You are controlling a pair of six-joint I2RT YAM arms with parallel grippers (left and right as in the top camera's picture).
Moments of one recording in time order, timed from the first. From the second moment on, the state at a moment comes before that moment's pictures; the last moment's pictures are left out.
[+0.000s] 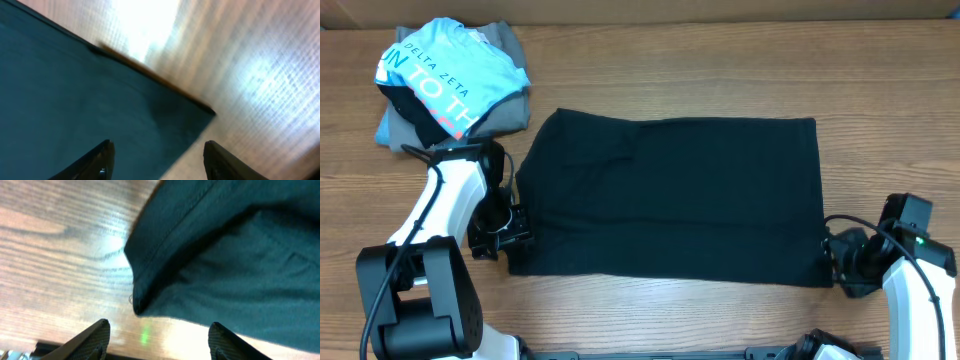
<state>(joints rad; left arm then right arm) 0.11 1.71 1.06 -1.21 -0.01 -0.21 -0.44 1.14 0.68 -0.97 -0.10 0.70</state>
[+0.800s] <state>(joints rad) -0.06 1.88 1.53 -0.68 0.26 0.02 -0.32 1.41 1.15 -0.74 -0.45 0.47</state>
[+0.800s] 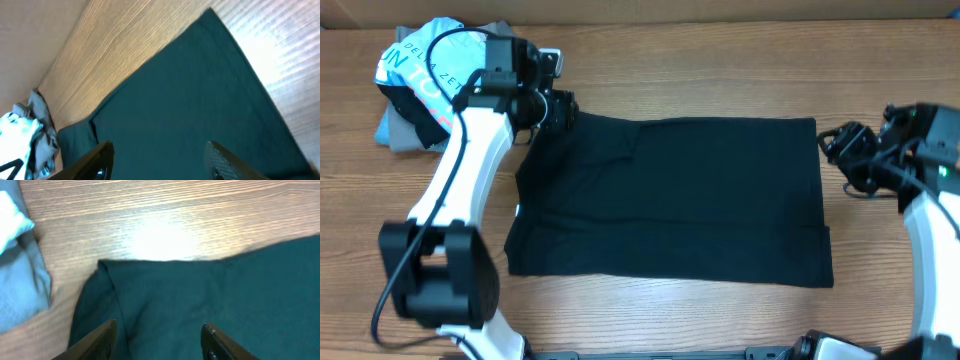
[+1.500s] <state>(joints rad) -0.06 2.31 1.84 -0.73 0.14 0.11 -0.32 1.53 1.21 -0.73 -0.36 0.46</state>
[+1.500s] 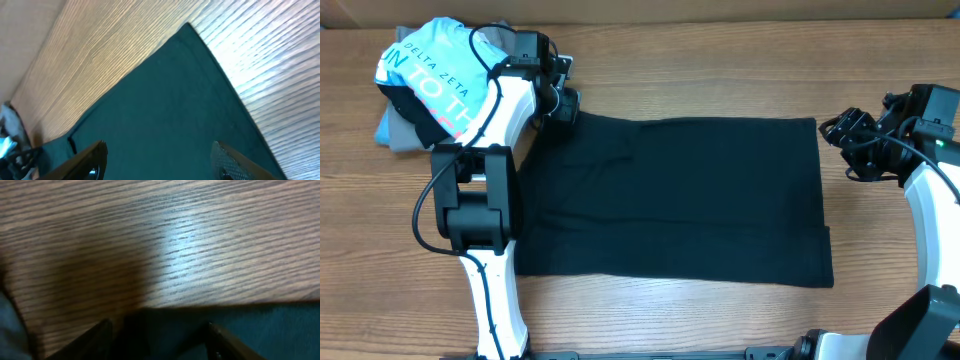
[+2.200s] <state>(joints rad) -0.06 2.31 1.84 -0.70 0.13 0.16 -0.32 1.76 1.22 -0.32 -0.33 0.46</state>
